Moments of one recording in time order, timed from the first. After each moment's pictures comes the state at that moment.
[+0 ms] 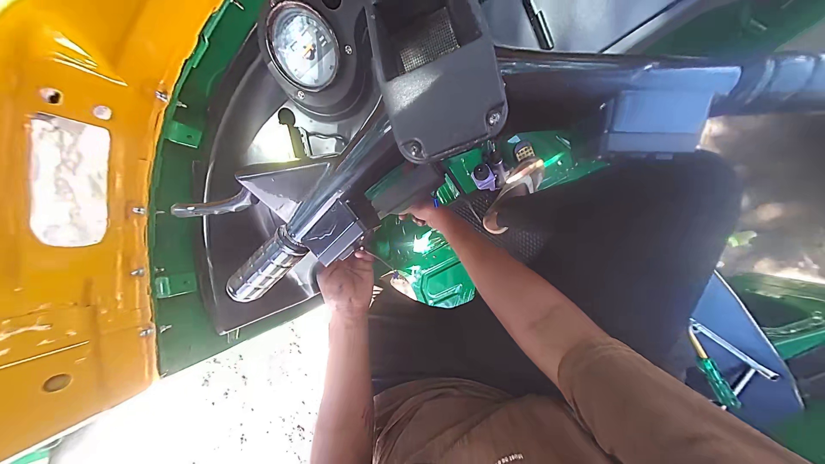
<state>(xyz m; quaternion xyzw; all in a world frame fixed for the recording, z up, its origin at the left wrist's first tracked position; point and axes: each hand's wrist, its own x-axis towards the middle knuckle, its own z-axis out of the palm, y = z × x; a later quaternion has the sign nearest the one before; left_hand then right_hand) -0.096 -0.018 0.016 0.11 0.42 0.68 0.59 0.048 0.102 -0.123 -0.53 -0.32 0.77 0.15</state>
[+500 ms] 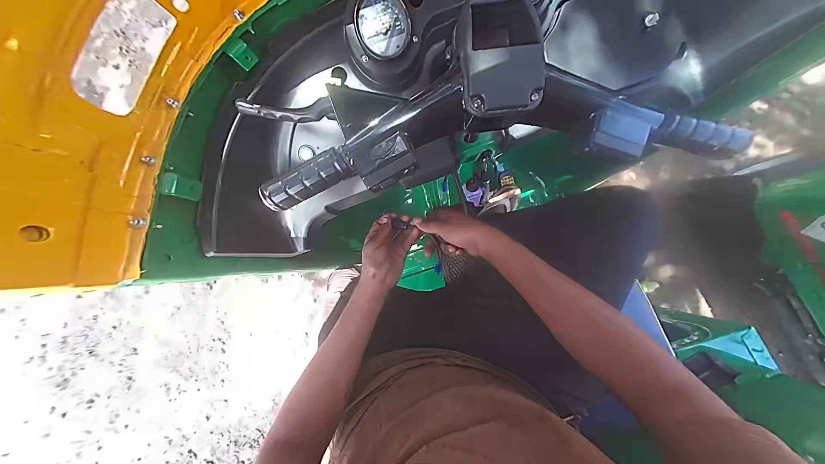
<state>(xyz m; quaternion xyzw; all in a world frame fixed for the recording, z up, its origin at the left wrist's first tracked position) -0.060 -0.070 -0.005 0.07 0.47 0.60 0.65 0.118 0.005 0.022 -0.47 -0.45 0.76 -0.01</state>
